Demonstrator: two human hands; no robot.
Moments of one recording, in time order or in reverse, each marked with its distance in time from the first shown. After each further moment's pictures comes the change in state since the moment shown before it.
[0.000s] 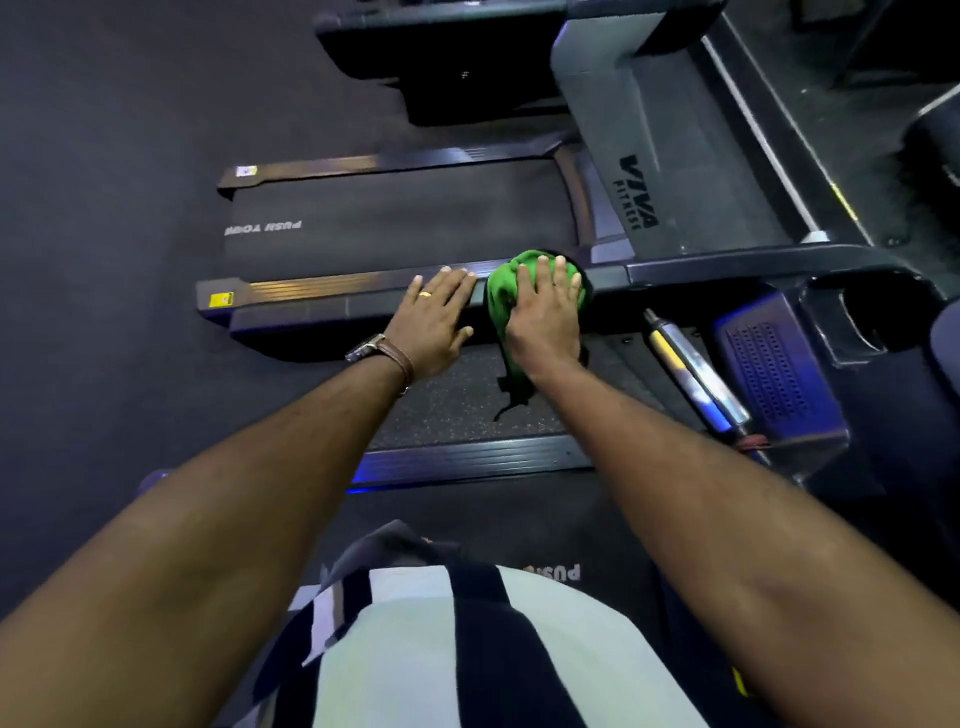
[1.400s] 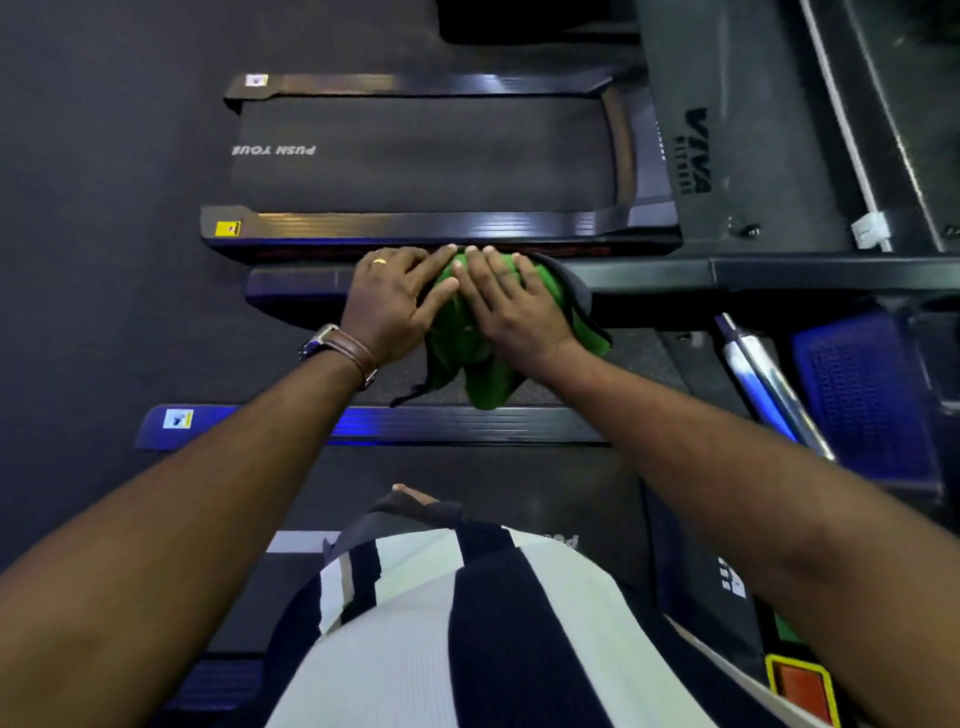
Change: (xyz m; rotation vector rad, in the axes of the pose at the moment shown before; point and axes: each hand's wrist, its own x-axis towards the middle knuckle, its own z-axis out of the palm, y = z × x) left_hand -0.029 -0.079 0.005 -0.147 0.256 -0.133; right_hand 0.018 -0.047 0.054 -0.104 0.136 -0.717
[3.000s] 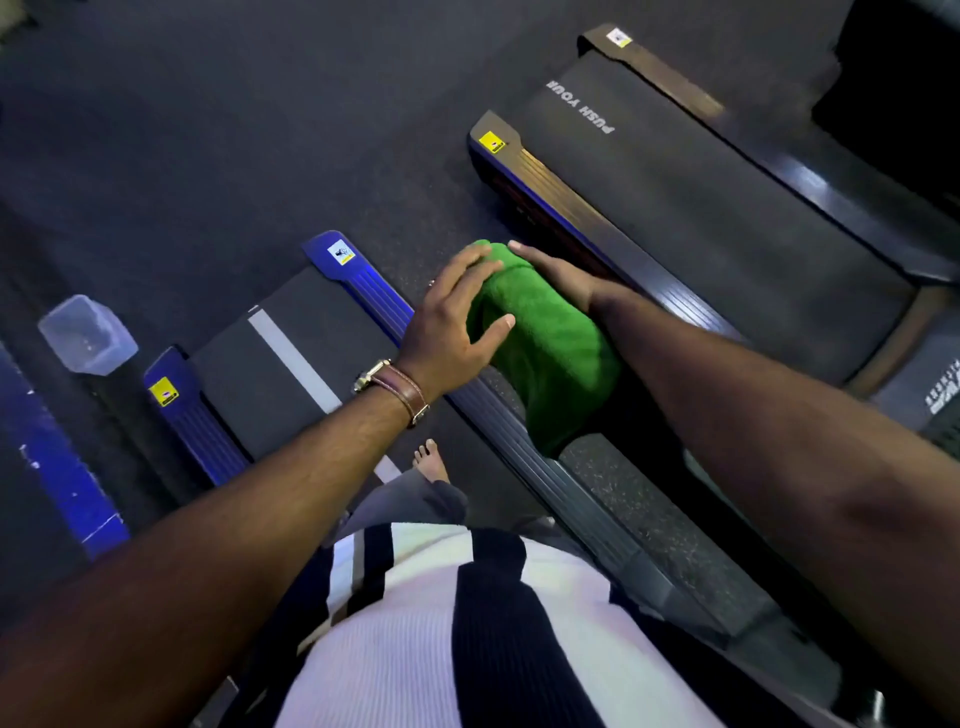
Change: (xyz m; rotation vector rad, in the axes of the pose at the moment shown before) left_hand -0.083 -0.045 -0.031 -0.266 0.541 -0.708; right_hand 0.223 -0.095 0.029 1.356 -1.369 0.323
